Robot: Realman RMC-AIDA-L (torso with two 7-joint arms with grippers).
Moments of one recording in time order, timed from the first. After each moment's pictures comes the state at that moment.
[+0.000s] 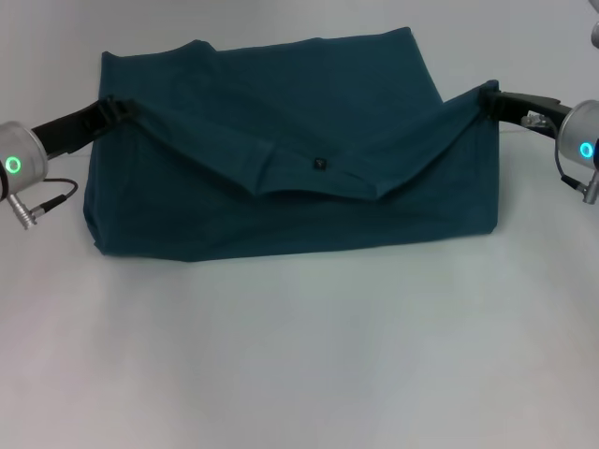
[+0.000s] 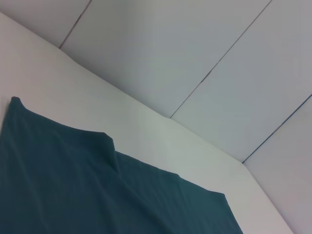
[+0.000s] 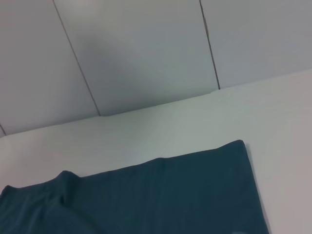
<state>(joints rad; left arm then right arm) -0.86 -2.03 0.36 0.40 2.00 0.84 -1.94 0.85 2.03 -0.33 -0.38 -1.96 -0.65 1.53</state>
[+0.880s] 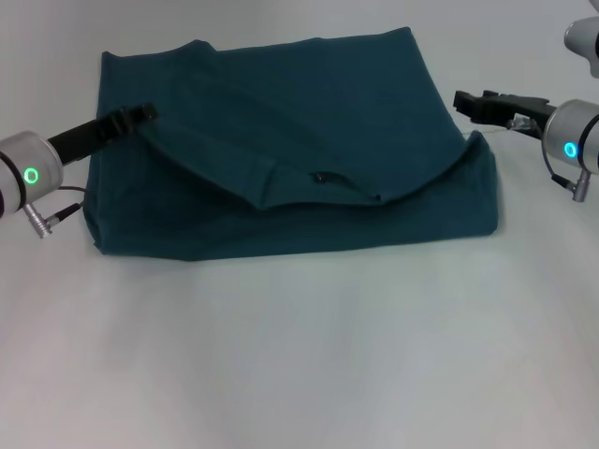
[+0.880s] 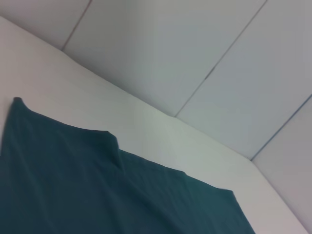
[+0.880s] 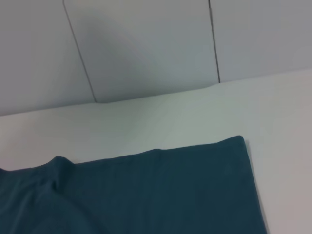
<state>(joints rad) -0.86 -2.08 0.35 0.41 1.98 0.78 -1.87 0.87 2.04 -0.40 -0.38 -1.95 -0.57 1.53</state>
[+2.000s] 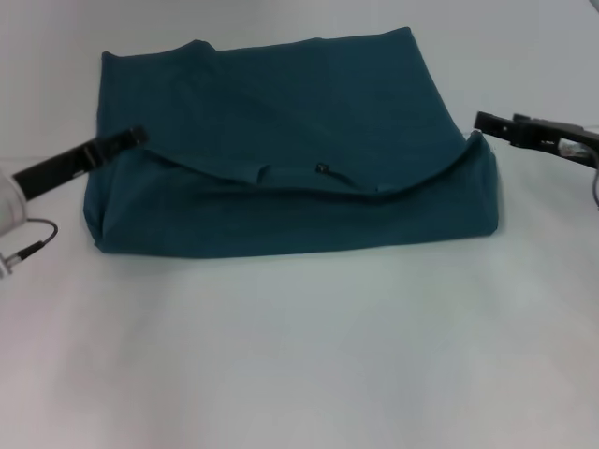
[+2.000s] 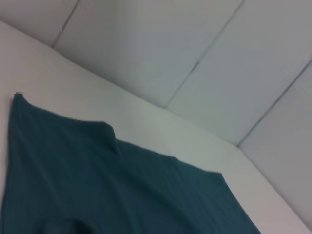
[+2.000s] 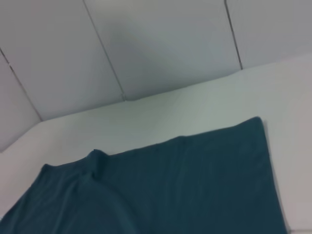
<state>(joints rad) -0.69 -2.08 0.60 0.56 1.83 0.90 -1.91 0.69 2.03 -0.49 -0.54 -1.96 -0.86 1.72</state>
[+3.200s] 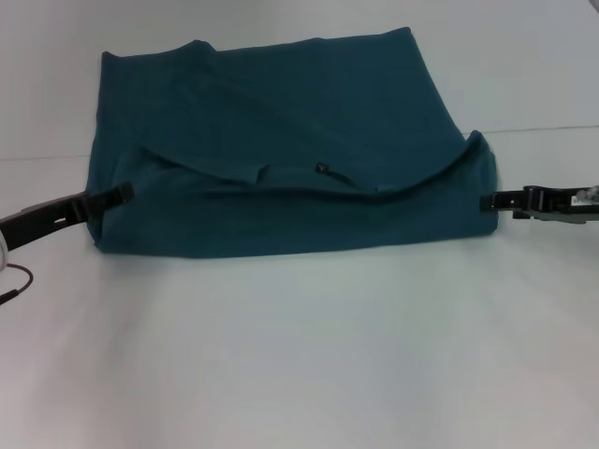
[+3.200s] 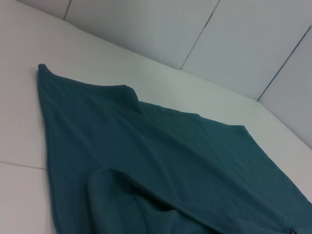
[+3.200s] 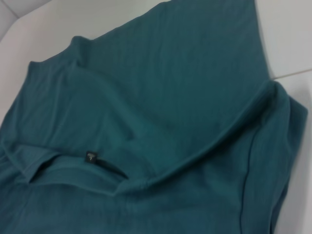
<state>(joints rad) -0.59 -2.10 0.65 0.64 1.94 0.93 -1.89 0.67 1.94 -0.64 -0.58 -2.30 -1.05 2.27</state>
